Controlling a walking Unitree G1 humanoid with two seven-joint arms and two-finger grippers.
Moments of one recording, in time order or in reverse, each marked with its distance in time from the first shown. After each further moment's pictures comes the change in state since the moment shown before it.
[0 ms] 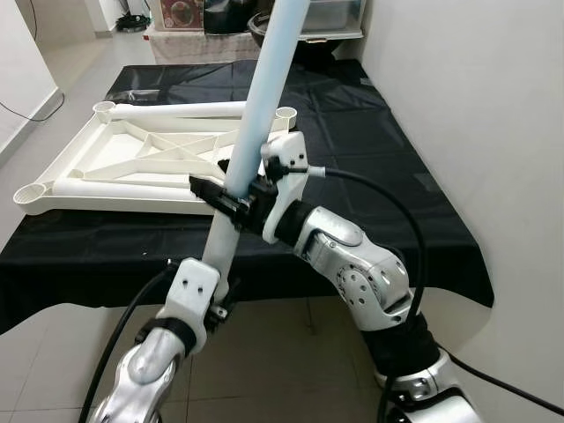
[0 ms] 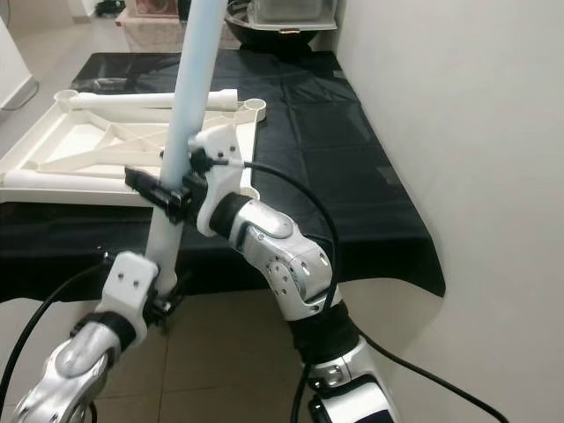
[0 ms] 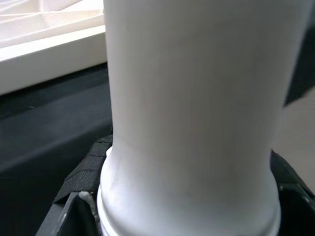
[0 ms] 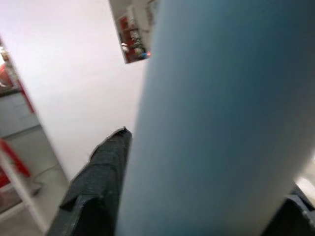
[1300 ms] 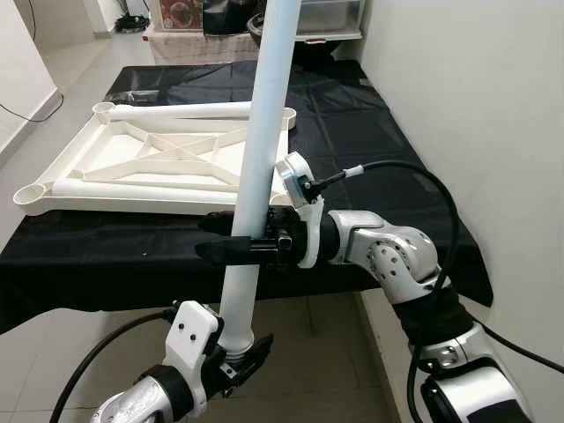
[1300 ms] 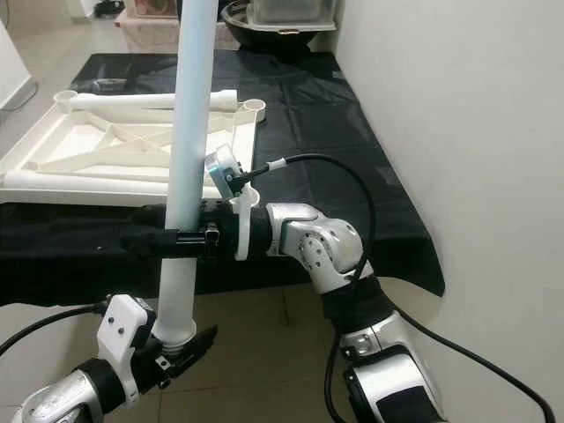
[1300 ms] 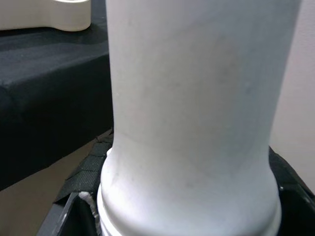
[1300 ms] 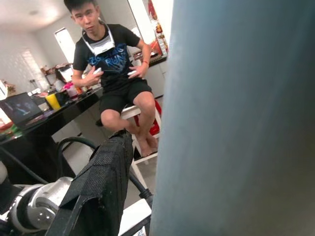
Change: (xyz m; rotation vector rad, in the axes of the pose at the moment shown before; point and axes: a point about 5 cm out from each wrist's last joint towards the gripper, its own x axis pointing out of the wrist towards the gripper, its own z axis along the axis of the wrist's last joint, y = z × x) left arm -0.040 -0.026 -0.003 -0.209 0.025 -0.340; right arm -0.024 0.001 -0.002 0.216 0.180 0.592
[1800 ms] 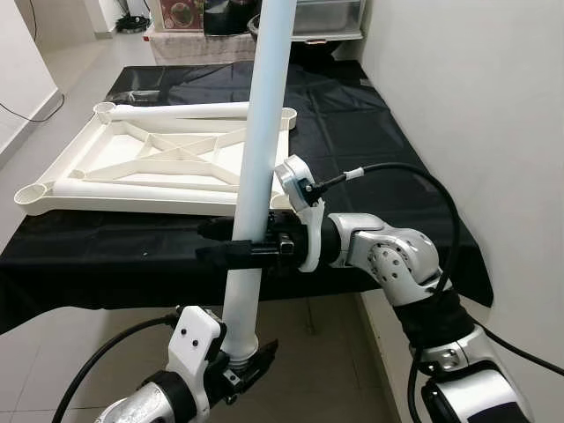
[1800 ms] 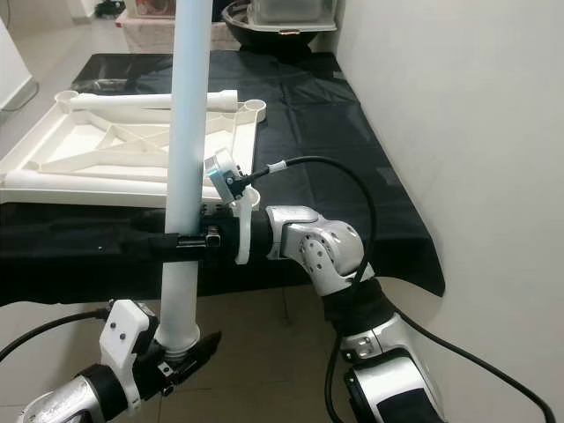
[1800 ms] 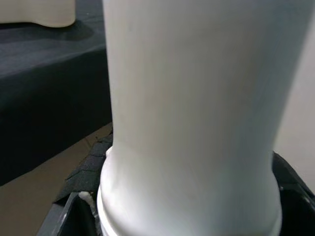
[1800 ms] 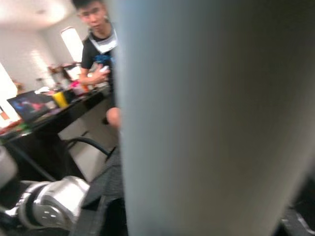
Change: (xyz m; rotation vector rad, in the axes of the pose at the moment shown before) left arm 0.000 -0.008 -0.003 -0.015 0.005 -0.025; right arm 0.003 0.005 -0.002 0.008 0.007 0.041
